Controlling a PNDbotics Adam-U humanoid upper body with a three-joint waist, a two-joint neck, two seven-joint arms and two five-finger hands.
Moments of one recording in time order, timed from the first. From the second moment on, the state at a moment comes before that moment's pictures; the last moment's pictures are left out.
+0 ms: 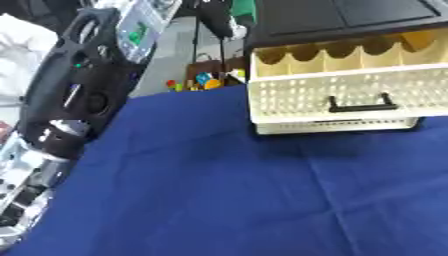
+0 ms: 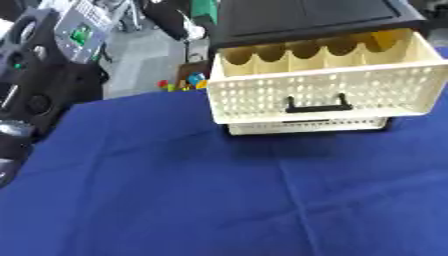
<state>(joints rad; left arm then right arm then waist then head) -1.33 0.51 -0.29 -1.24 -0.80 0.10 -0.69 -0.47 -0.59 -0.12 -1.99 0.41 -0.24 -0.90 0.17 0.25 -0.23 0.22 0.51</state>
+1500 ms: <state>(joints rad) -1.34 0.45 -0.33 -1.24 -0.72 0.13 -0.69 -0.49 -0.56 -0.11 -1.99 0.39 -0.23 -0.90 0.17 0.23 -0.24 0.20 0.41</state>
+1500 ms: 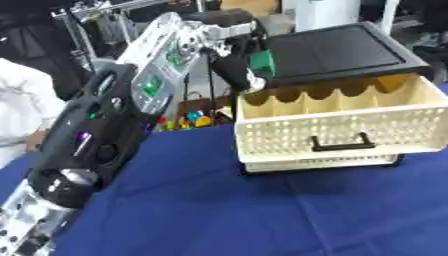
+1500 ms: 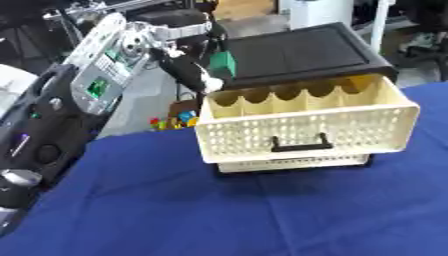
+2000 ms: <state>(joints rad) -1.33 0.43 -0.33 -1.19 -0.73 0.13 -0.67 -0.49 -0.56 -0.10 -1.99 0.39 -0.23 -0.90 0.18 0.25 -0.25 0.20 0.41</state>
